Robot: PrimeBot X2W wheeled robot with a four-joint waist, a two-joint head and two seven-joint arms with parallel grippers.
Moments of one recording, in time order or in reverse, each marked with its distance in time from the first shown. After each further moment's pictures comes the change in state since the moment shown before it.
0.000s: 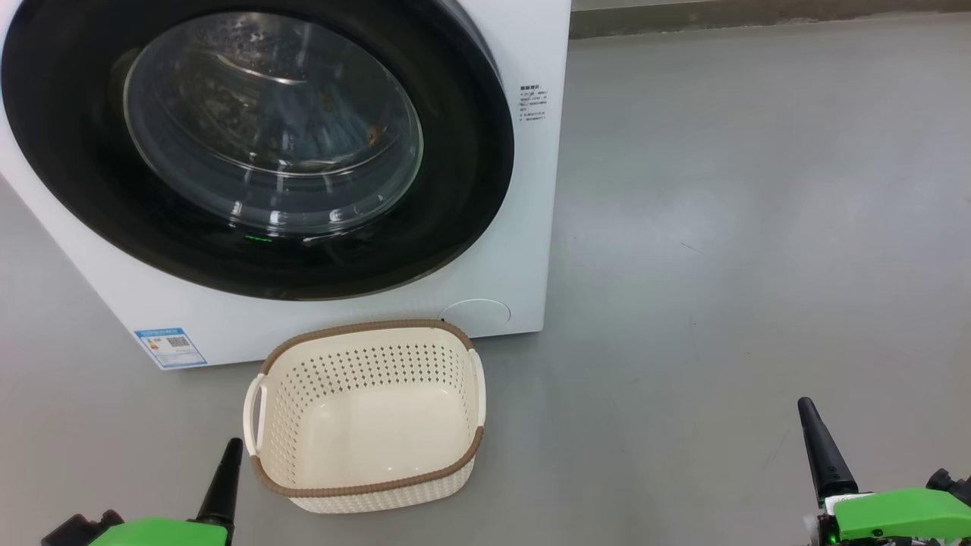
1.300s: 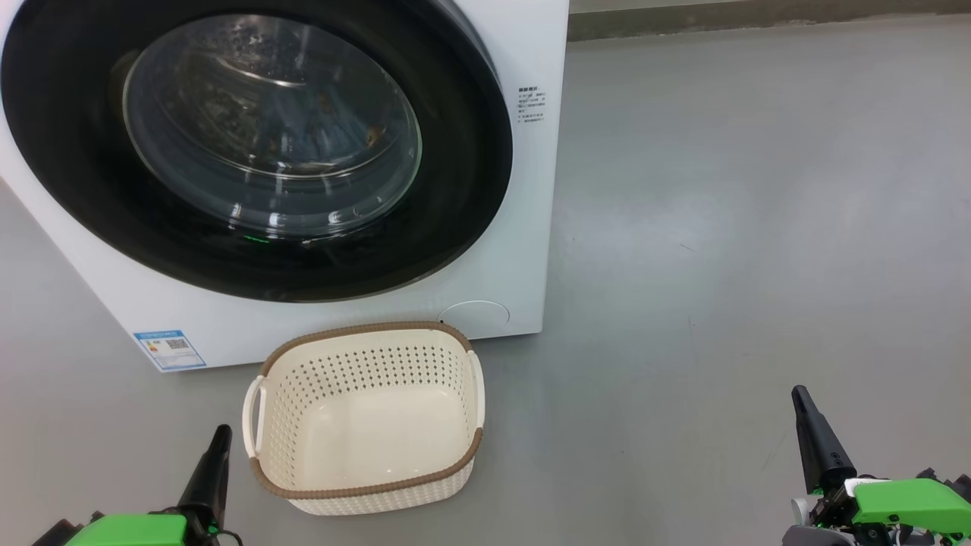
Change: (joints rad) left arm -0.022 0.001 0.053 0.000 -0.266 -0.004 0.083; right arm -0.042 -0.004 0.007 0.041 0.319 -0.007 0.062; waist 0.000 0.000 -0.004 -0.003
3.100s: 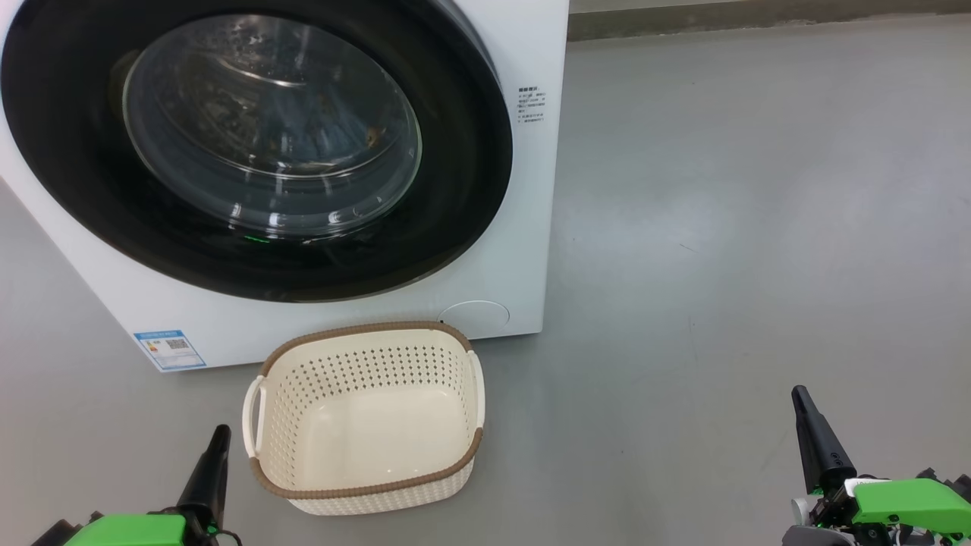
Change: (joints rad) left arm 0.000 0.000 0.002 0.000 0.000 0.000 0.000; right arm 0.000 0.000 0.000 0.000 0.000 0.000 0.000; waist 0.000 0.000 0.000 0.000
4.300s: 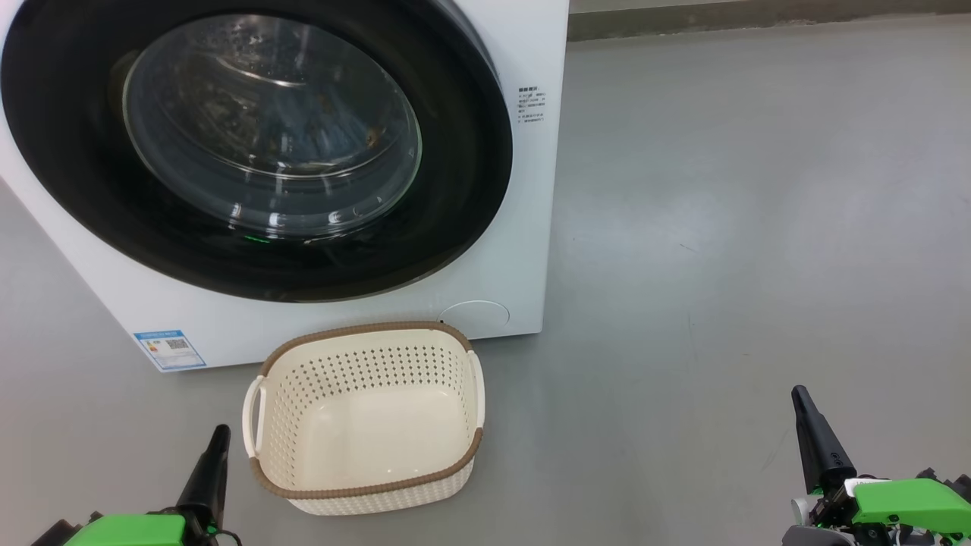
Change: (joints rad) left arm 0.000 0.000 0.001 0.000 0.000 0.000 0.000; right arm 0.000 0.000 0.000 0.000 0.000 0.000 0.000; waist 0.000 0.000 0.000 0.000
